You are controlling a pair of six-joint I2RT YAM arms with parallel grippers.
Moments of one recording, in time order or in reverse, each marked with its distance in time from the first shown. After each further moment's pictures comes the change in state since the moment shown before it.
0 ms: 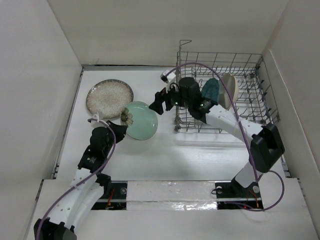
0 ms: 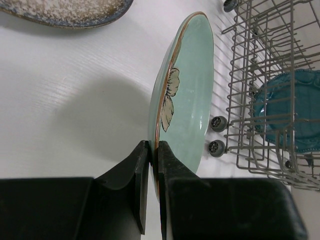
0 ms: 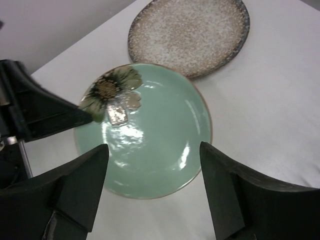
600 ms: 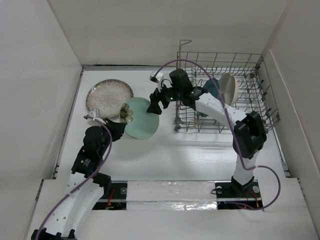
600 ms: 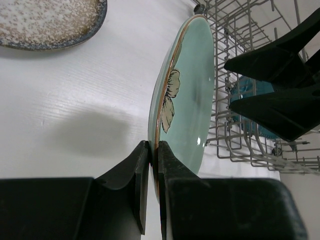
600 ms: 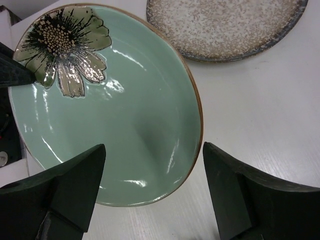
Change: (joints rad) left arm 0.002 -0.093 0.145 -0.163 0.050 0.070; right arm -0.070 0.267 0.311 -0.280 -0.281 -0.229
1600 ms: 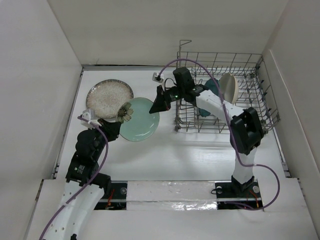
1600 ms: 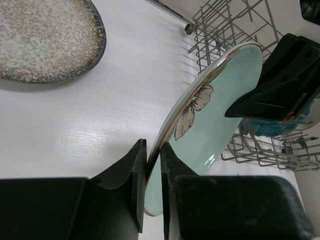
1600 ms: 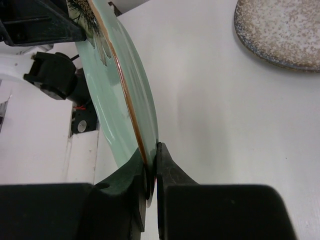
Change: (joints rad) left arm 0.018 -0.086 0.065 -0.084 0.015 0.130; right arm -0.060 0.072 0.041 -0.021 -0.446 0.056
